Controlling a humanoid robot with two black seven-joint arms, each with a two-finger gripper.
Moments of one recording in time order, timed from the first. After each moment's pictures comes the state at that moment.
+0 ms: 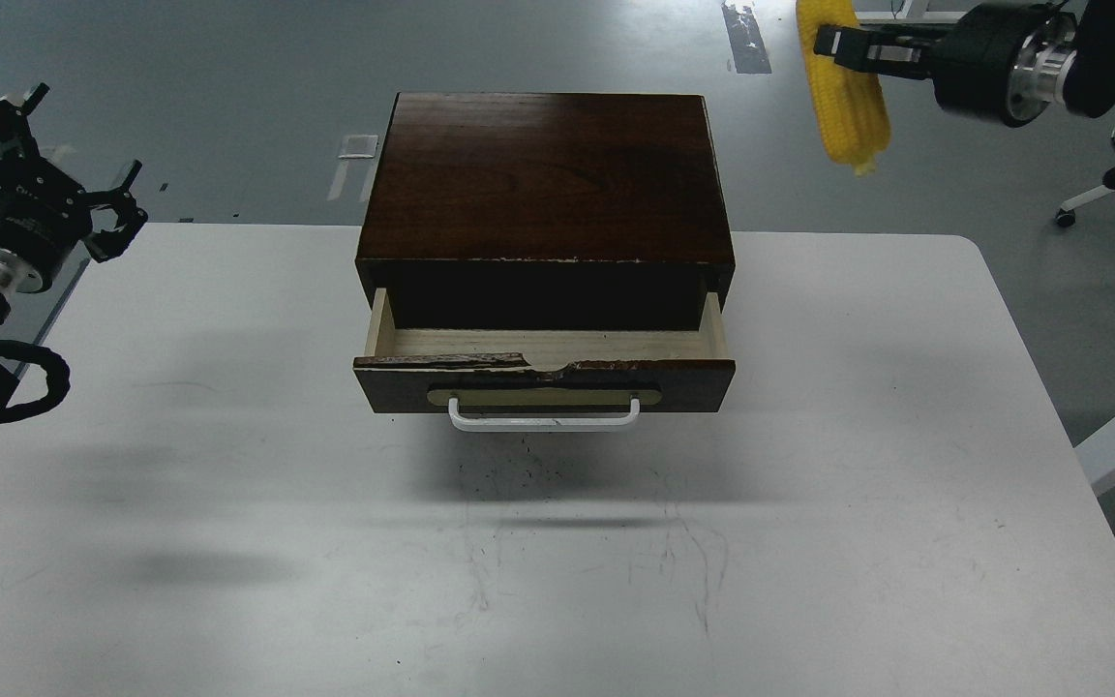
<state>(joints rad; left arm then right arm) -0.77 0.61 -0.60 -0.56 -0.21 -0.49 -0.35 1.57 -0.69 -0.15 1.05 -1.10 0.19 0.24</state>
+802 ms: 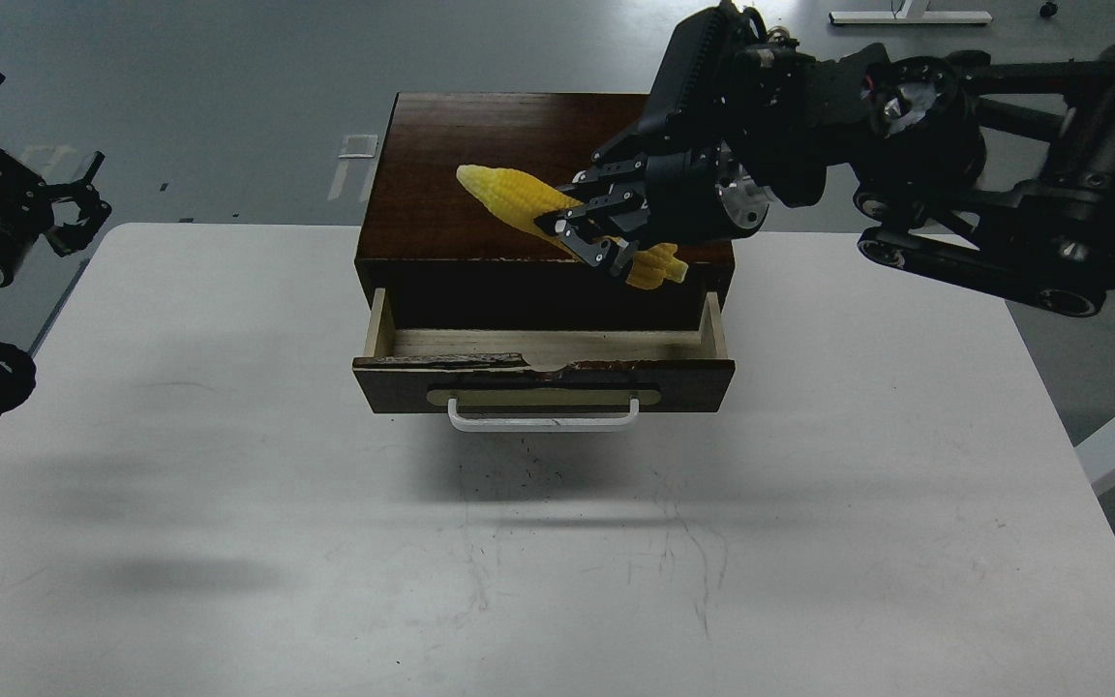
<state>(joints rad) -0.76 0.66 -0.61 -0.56 -0.21 -0.49 -0.36 1.63 -0.42 -0.20 1.30 -1.79 0.19 0.29</state>
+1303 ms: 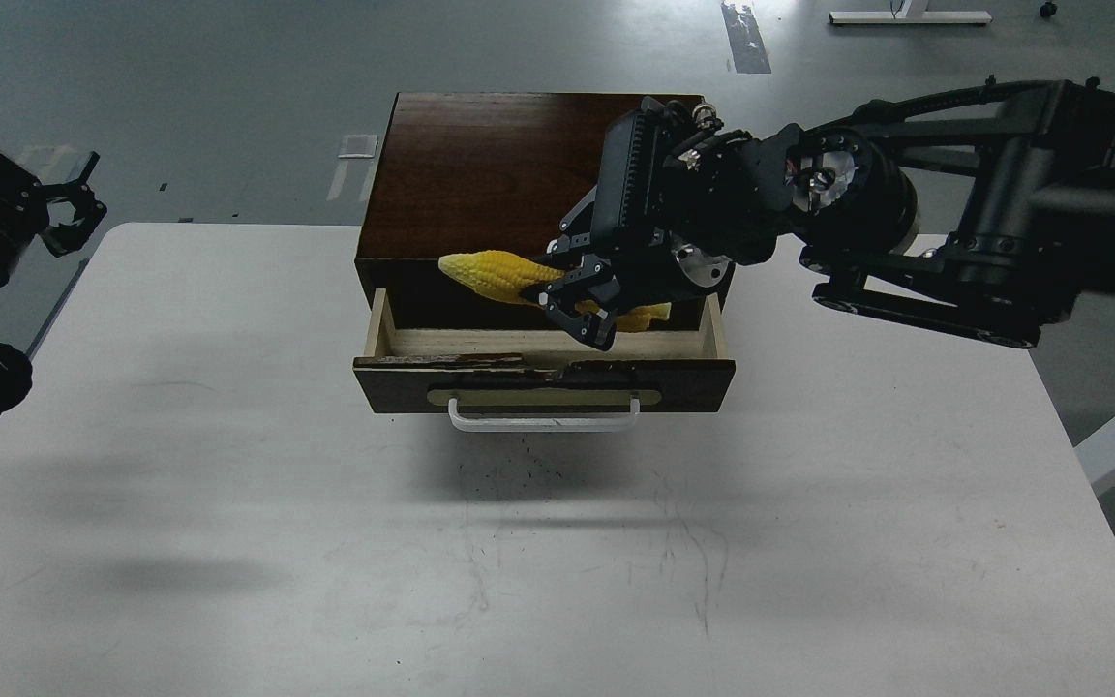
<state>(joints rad) -0.76 0.66 -0.61 -0.56 -0.21 -0.49 -0.36 1.59 -0.33 -0.22 1.29 -1.92 0.19 0.29</state>
